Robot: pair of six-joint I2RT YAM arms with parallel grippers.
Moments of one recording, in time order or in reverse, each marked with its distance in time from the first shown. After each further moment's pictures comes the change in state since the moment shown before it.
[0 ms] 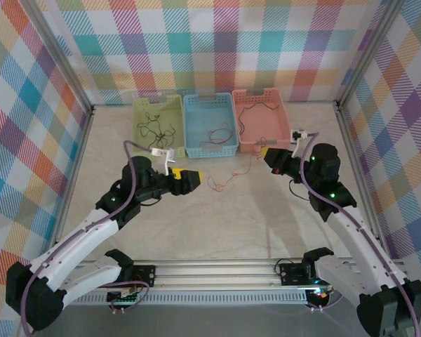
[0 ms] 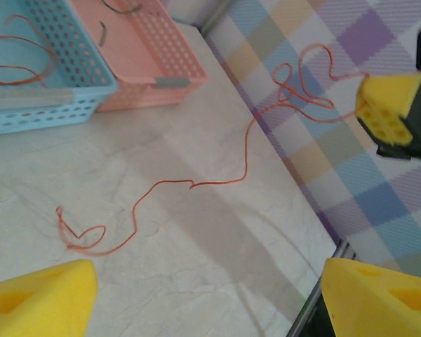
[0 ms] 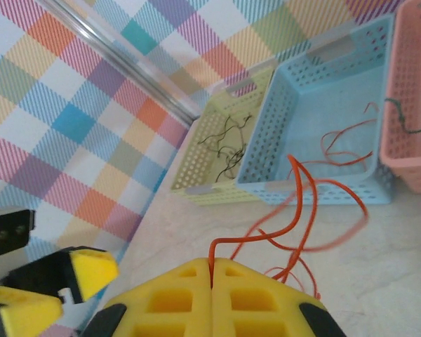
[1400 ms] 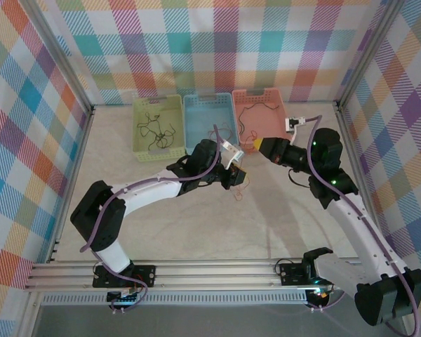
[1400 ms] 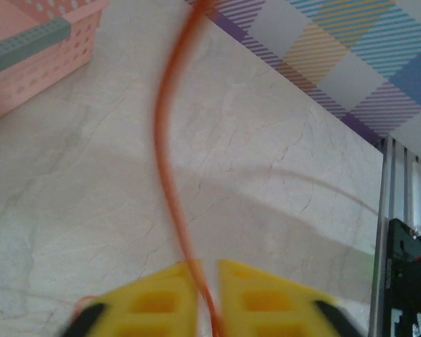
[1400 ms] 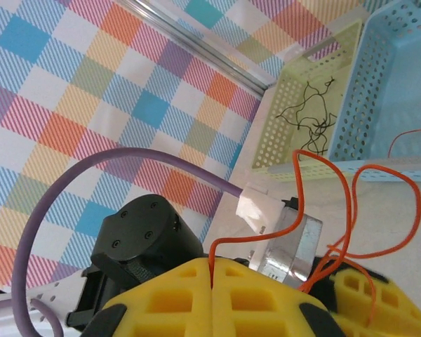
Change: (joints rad) left arm -0.217 0.710 0.386 0.155 0.034 0.342; right arm 0.000 0.084 0.163 -0.038 -0.182 0.177
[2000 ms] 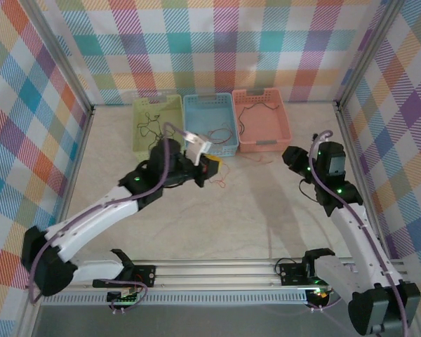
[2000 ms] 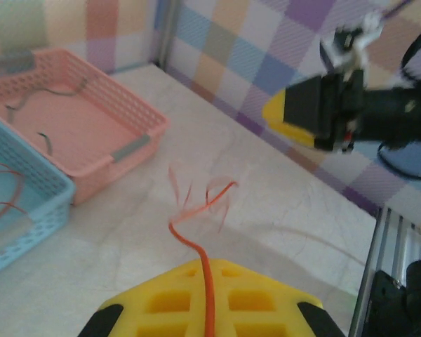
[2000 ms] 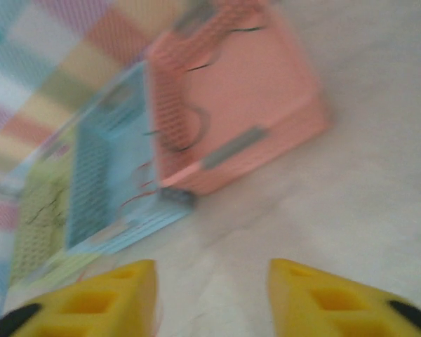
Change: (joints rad) left arm 0.077 -0.538 -0.088 -0.220 -0.139 -0.007; right arm -0.183 -0.071 -0.166 -0.232 0.555 -0.179
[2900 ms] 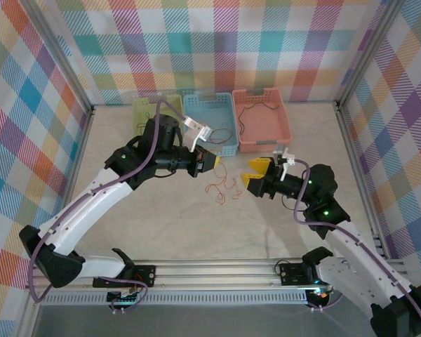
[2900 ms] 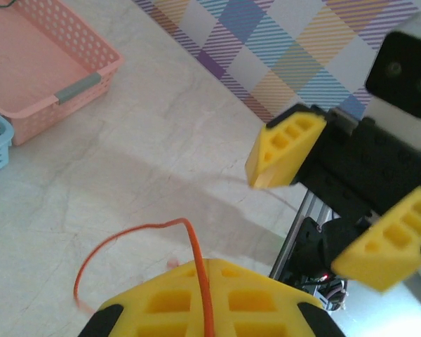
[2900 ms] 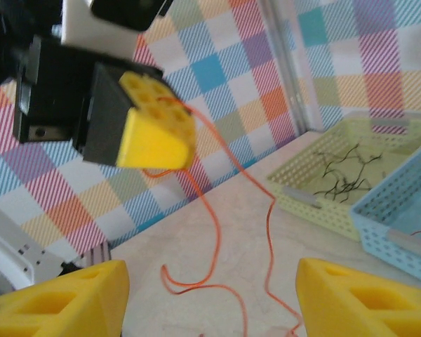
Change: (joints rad) left arm 0.016 0.195 0.402 -0.461 0.182 -0.043; right arm 0.399 -0.111 -0.178 0.589 -0.556 -0.291
